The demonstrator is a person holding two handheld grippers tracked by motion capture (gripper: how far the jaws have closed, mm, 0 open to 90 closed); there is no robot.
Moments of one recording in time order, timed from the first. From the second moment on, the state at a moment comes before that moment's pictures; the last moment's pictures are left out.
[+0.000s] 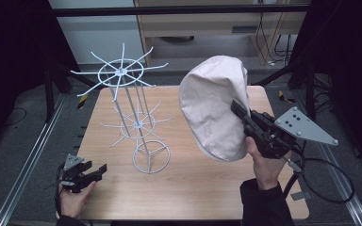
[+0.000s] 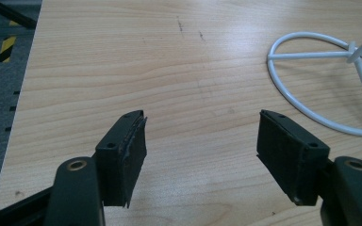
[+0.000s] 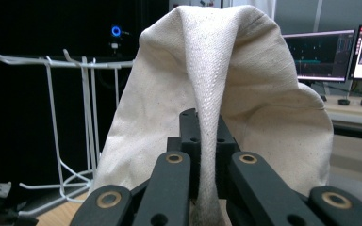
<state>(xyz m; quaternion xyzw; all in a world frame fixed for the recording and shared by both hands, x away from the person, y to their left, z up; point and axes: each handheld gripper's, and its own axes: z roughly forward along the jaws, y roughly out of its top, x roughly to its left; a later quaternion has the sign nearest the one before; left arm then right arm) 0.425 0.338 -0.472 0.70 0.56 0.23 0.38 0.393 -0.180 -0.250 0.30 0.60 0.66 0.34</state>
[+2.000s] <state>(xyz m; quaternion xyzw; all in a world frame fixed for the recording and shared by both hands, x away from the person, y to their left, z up) 0.424 0.340 -0.472 0.70 0.56 0.23 0.38 0.404 -0.078 -0.216 0.21 0.61 0.70 0.30</state>
